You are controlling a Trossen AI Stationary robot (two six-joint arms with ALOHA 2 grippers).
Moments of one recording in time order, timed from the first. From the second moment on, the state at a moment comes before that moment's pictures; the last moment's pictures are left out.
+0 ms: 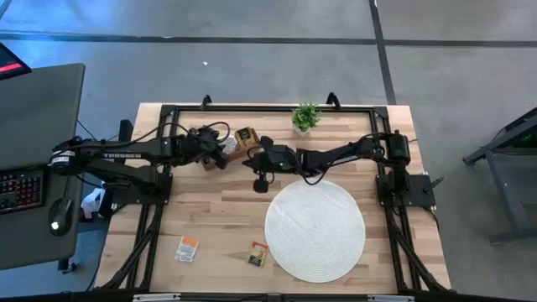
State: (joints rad) left arm 0.19 1.02 0.65 -0.40 -0.49 -0.50; right arm -0.06 1.97 1.20 0.44 0.12 -0.12
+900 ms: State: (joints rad) left arm 0.39 1.23 0.64 -0.20 -0.31 -0.37; right arm 0.04 1.94 1.20 -0.01 0.31 -0.10
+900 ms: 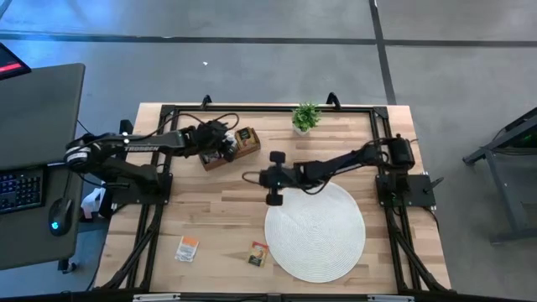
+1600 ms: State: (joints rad) left arm 0.40 1.21 0.72 -0.28 -0.29 -0.36; right arm 0.04 1.91 1.20 -0.11 0.33 -0.08
